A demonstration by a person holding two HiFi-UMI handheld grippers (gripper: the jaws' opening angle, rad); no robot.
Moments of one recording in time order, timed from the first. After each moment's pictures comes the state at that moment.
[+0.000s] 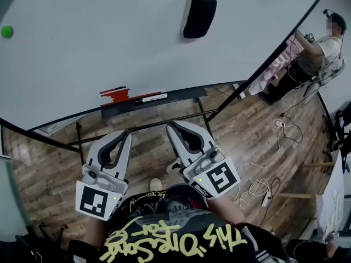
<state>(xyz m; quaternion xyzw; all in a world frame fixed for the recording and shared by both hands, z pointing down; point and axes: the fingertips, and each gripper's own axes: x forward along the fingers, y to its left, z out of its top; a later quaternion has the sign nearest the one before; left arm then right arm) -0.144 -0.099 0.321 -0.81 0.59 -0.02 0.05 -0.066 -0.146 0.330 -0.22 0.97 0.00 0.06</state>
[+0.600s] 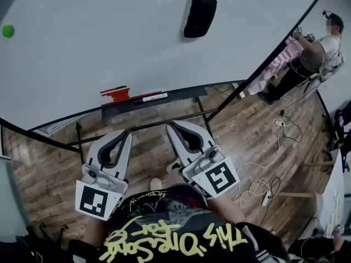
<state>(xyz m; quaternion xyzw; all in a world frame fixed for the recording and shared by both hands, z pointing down) -0.145 -0.095 0.319 -0.81 0.59 -0.02 0.05 -0.069 -0.141 0.331 -0.22 0.97 0.01 0.05</state>
